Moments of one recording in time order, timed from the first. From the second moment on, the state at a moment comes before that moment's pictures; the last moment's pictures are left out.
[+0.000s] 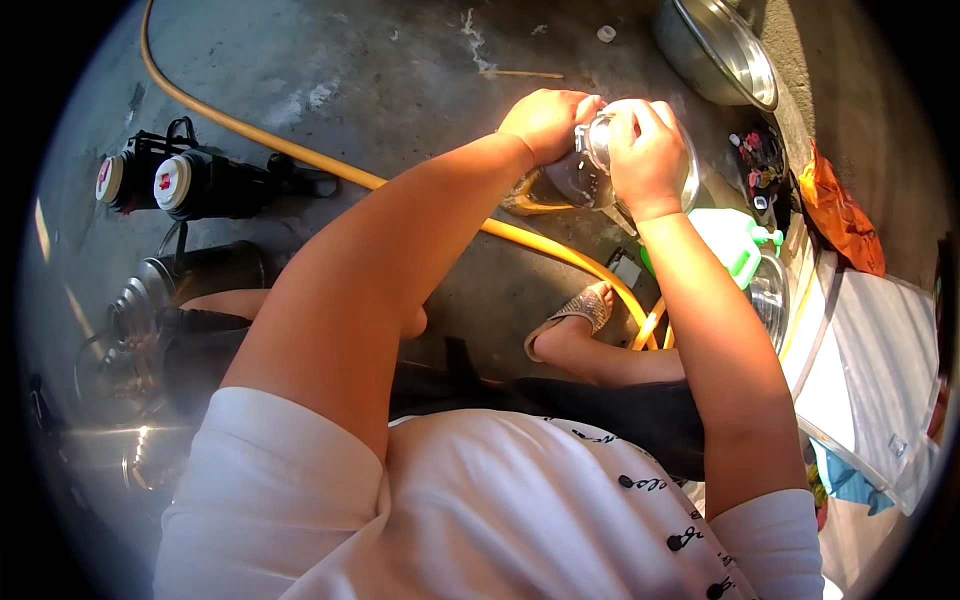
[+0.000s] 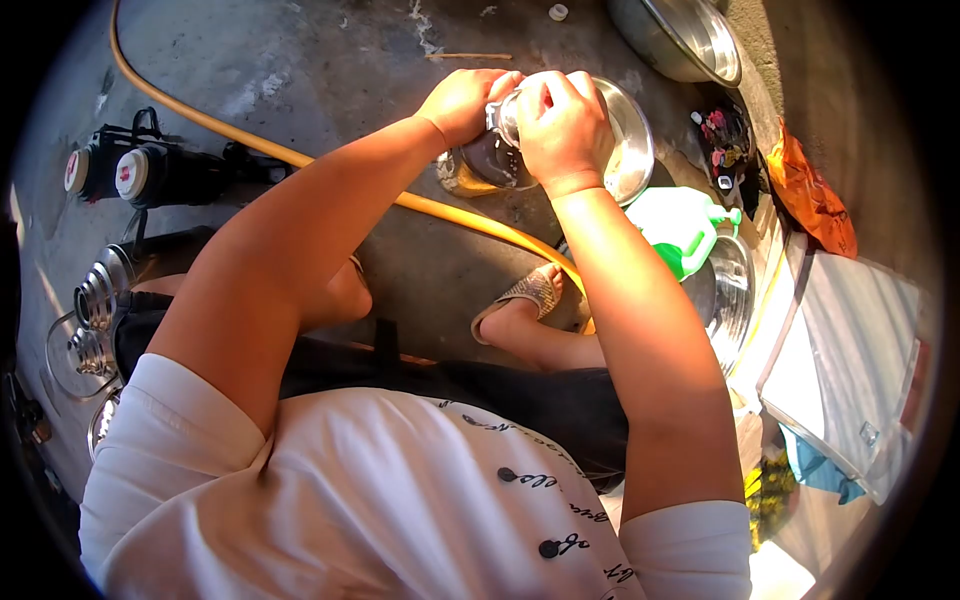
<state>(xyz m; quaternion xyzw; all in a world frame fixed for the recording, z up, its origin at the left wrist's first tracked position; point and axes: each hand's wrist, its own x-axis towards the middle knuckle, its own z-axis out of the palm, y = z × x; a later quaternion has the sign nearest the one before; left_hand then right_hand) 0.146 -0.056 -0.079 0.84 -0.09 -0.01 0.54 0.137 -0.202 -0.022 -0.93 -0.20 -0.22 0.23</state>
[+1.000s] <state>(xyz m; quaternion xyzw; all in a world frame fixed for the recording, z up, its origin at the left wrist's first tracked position) 0.004 -0.120 -0.085 0.82 0.00 0.20 0.54 0.101 -0.210 -0.002 -0.93 -0.16 -0.02 0.32</state>
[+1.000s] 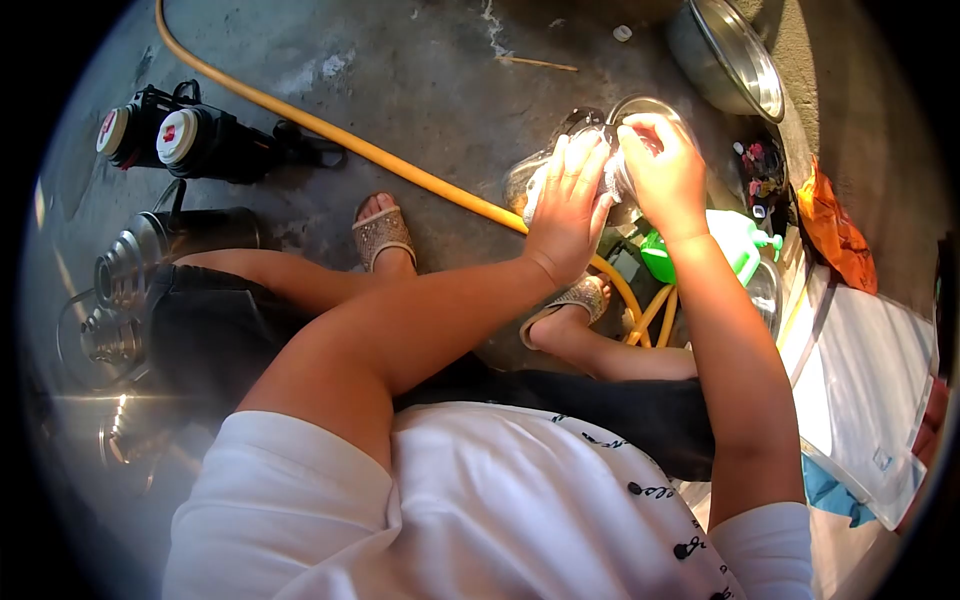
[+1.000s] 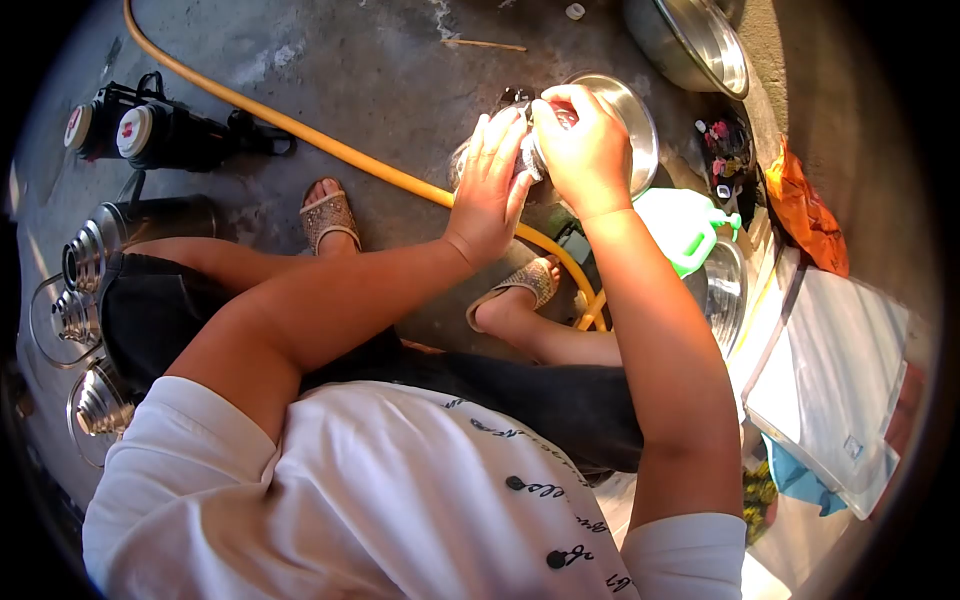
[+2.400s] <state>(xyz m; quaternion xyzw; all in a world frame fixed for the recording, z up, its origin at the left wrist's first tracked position) 0.140 -0.069 -0.088 0.78 -0.13 0.07 0.61 0.137 -0.202 -0.019 -0.95 -0.08 -0.10 0.30</state>
